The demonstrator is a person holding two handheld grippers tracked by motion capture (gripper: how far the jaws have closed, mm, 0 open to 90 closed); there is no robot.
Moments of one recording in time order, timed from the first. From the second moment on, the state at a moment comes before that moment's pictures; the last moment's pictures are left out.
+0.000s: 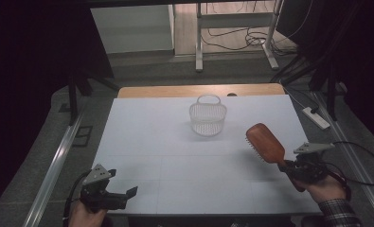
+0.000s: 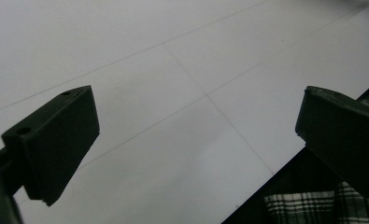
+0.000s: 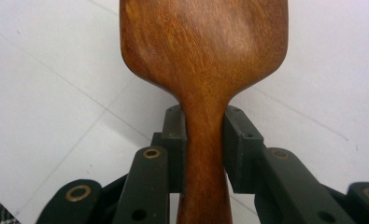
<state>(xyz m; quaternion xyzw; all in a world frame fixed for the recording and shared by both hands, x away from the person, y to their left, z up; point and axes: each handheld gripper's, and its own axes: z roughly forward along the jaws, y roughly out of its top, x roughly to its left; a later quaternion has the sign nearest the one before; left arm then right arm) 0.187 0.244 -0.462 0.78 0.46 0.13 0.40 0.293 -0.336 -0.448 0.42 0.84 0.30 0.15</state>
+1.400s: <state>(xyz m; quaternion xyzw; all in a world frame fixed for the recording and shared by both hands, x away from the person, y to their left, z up) 0.248 0.193 -0.441 0.80 0.42 0.08 0.43 0.293 -0.280 -0.425 0.36 0.84 0.37 0.15</state>
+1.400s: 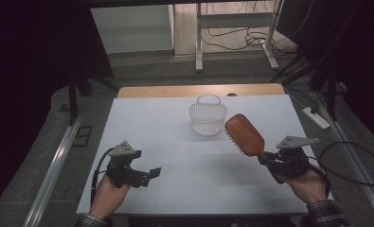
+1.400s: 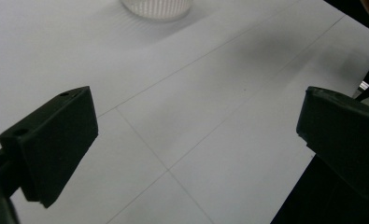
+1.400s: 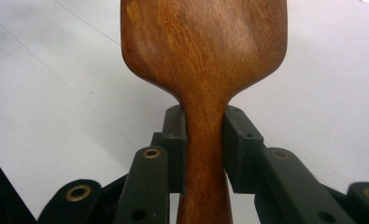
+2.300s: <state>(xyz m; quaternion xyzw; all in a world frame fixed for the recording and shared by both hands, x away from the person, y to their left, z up) 0.280 0.150 -0.431 0.79 0.39 0.03 0.46 0.287 -0.242 -0.428 0.32 0.85 0.39 0.14</state>
